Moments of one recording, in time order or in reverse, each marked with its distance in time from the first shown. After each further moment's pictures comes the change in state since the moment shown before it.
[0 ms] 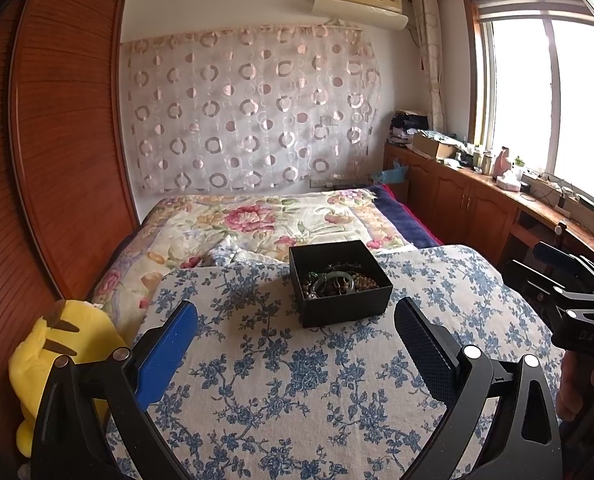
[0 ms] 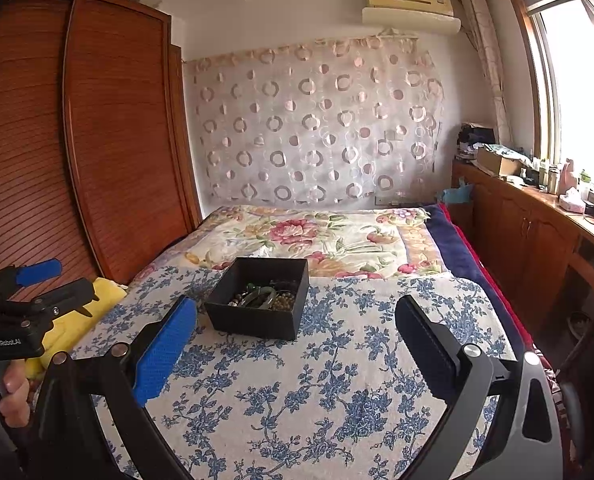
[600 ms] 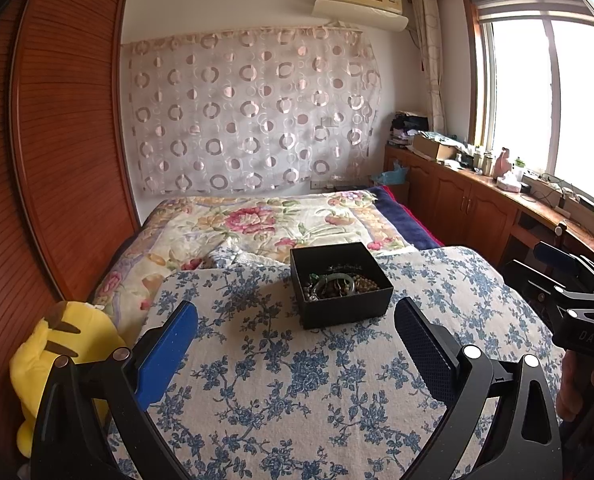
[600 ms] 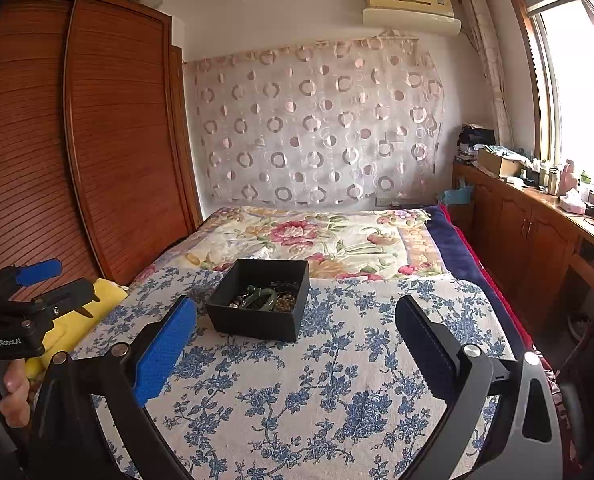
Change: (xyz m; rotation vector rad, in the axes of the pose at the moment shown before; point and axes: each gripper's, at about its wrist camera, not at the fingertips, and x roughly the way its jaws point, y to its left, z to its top) left arm -0.002 0.002 0.000 -0.001 -0.003 0.000; right arm 0.000 0.000 -0.001 0.001 -0.001 0.000
